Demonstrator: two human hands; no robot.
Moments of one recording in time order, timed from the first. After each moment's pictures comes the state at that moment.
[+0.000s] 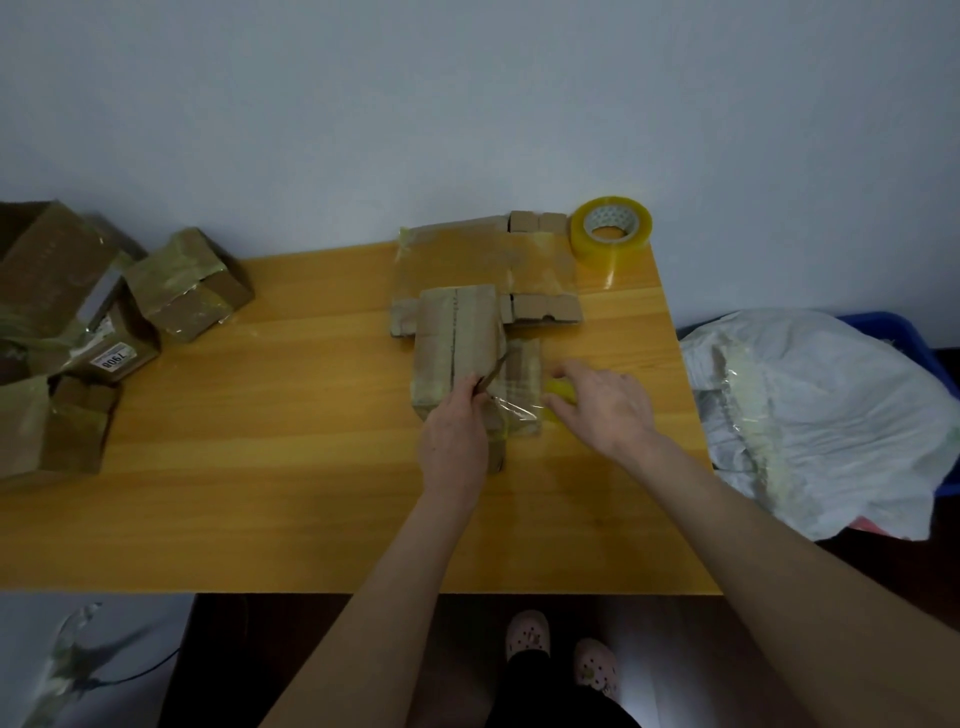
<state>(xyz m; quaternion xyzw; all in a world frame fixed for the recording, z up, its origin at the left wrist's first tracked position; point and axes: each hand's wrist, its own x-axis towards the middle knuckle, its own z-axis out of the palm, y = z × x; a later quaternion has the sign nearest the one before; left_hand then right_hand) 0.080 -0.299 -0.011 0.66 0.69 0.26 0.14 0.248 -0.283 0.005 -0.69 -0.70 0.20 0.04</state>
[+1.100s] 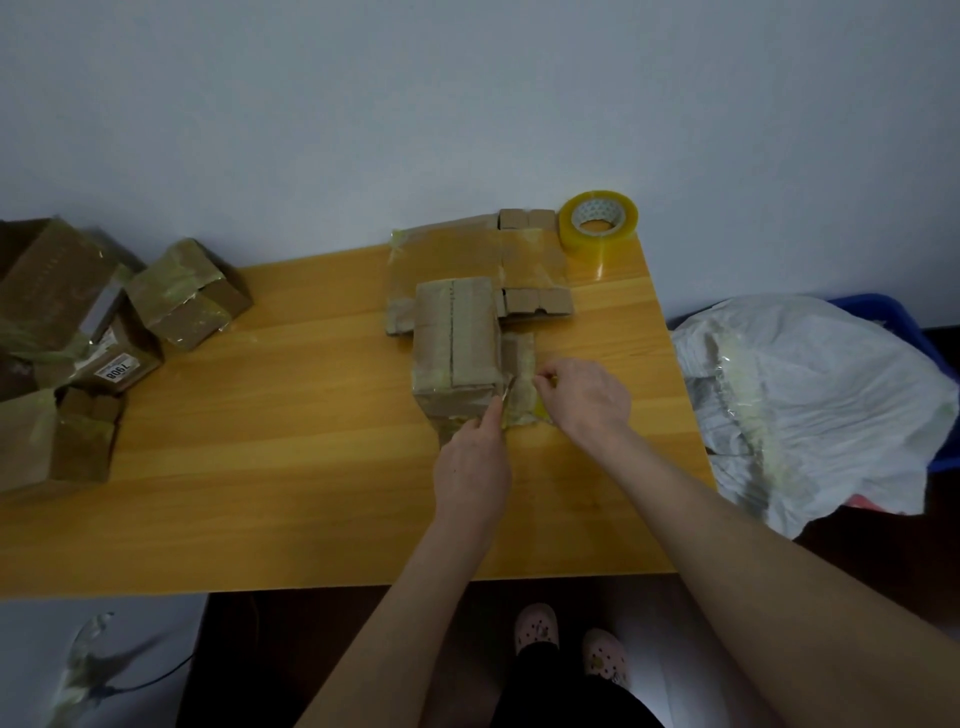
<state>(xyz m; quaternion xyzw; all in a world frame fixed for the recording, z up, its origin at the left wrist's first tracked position) 0.096 -0.343 0.015 0.72 0.68 0.04 0.14 0.223 -0.288 0.015 -0.77 -0.58 0.26 0.08</state>
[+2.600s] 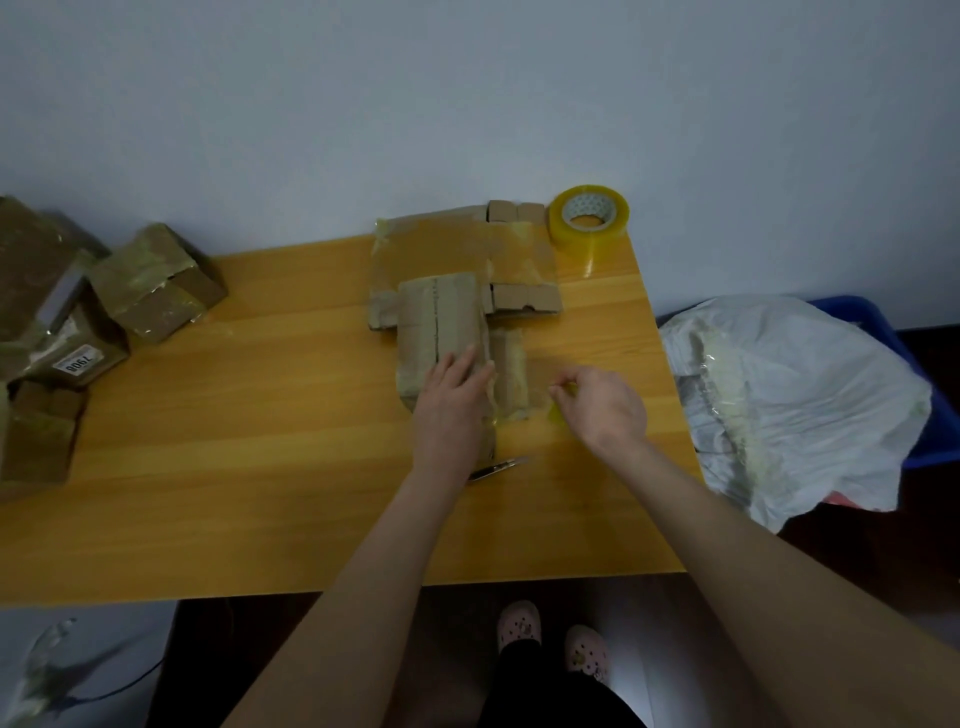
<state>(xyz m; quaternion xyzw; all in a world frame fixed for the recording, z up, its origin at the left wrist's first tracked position) 0.077 -0.292 -0.024 0.79 0.59 0.16 0.09 0.251 -0.300 -0.005 -0.77 -0.57 0.26 0.10</state>
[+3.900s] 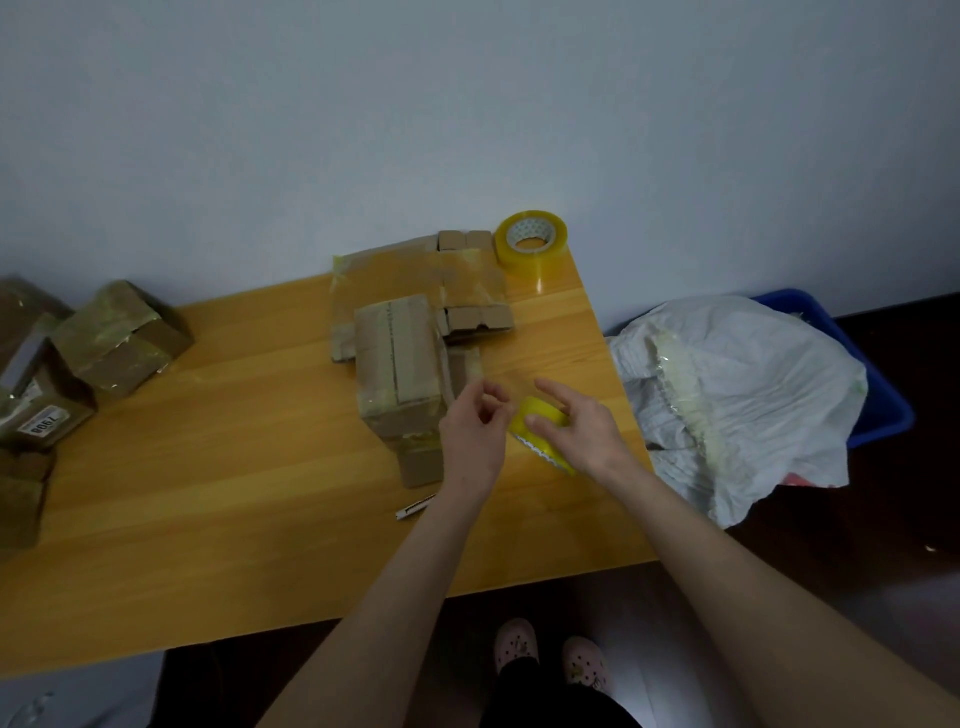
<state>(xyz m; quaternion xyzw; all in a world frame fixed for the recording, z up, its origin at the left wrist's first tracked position) 0.151 -0.319 0.009 0.57 0.63 0.33 0.41 0.284 -0.339 -0.004 -0.69 -0.51 0.42 0.29</state>
